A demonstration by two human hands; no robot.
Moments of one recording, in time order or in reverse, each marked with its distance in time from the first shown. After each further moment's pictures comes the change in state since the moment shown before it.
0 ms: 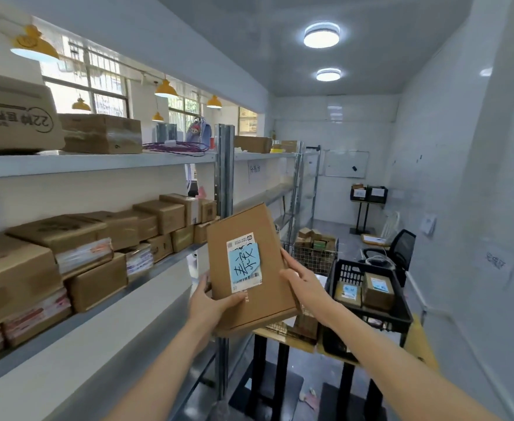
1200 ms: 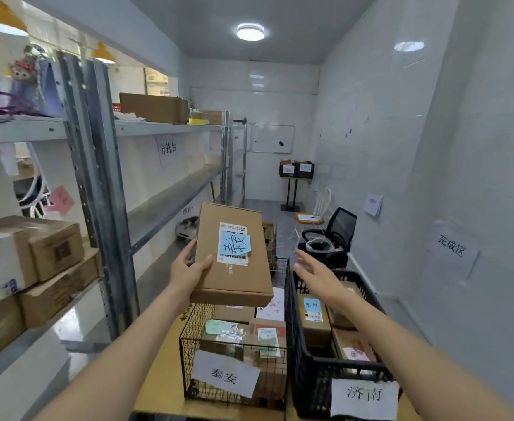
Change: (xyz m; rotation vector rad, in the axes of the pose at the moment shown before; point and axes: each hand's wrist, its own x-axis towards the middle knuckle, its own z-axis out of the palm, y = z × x) left_hand 0.510 -0.077 0.214 -0.024 -0.219 -0.118; right_hand 0.374 0.159 -0.218 -0.436 0.331 0.194
